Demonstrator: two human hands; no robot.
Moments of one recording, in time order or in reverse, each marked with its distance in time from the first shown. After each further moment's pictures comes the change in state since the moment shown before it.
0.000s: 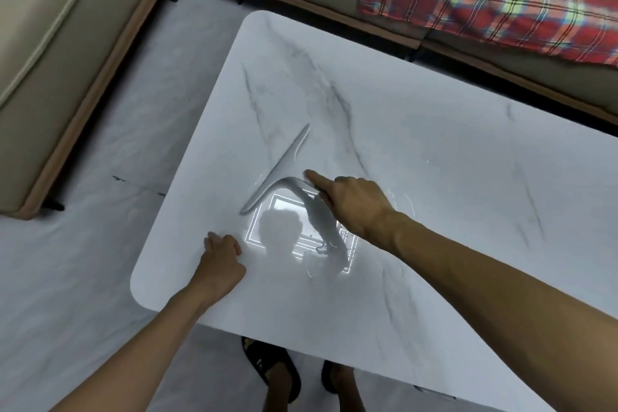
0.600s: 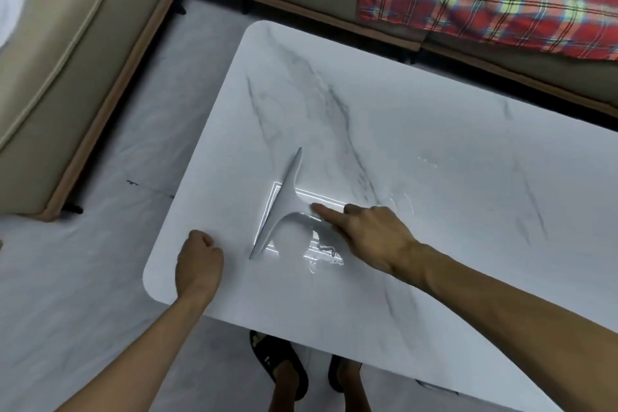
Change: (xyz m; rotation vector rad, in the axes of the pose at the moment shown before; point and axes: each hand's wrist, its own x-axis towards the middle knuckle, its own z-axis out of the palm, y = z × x) left_hand -0.039 0.012 -0.012 -0.314 0.495 -0.142; right_hand -0.075 0.017 0.000 0.004 -0.018 -0.118
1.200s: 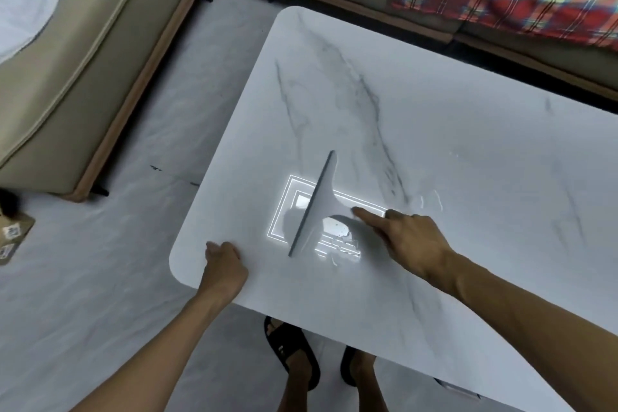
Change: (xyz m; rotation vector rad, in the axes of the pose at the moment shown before) left_hand 0.009 -0.056 -0.001 0.244 -0.320 -0.062; right_hand 0.007 -0.001 0.048 -0.063 -0.044 0.087
